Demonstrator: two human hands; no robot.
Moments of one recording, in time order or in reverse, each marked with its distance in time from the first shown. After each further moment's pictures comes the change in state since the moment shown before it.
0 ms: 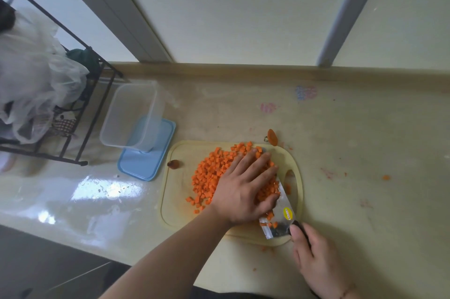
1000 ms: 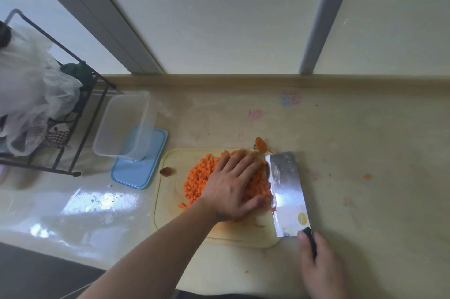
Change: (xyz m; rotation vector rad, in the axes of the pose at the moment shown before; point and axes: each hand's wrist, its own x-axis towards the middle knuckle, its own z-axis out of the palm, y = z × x) left_hand 0.016 -0.009 -0.017 0.034 -0.264 -0.044; right_hand -0.014 0.009 0.001 0.035 0.332 0.170
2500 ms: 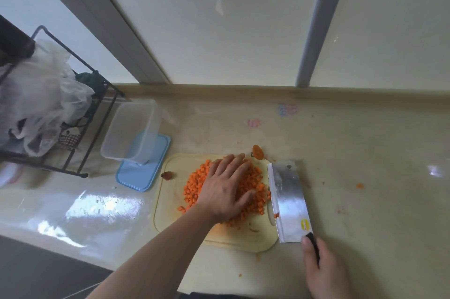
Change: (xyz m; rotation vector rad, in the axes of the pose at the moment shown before) left_hand -0.001 0.006 -0.011 0.008 -0.067 -0.197; right_hand 0.012 0.007 -0.019 -0.003 0.024 -0.083
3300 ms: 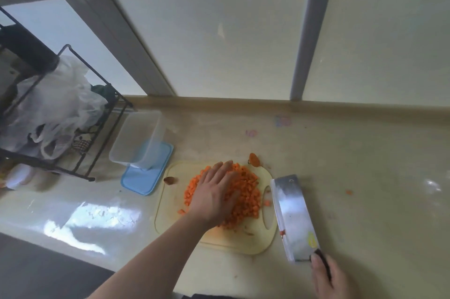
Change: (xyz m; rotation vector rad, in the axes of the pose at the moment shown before) left_hand -0.017 0.002 -0.012 -0.046 0.081 -0.129; right_hand 0.004 0.059 -0.025 -0.181 0.220 -0.213
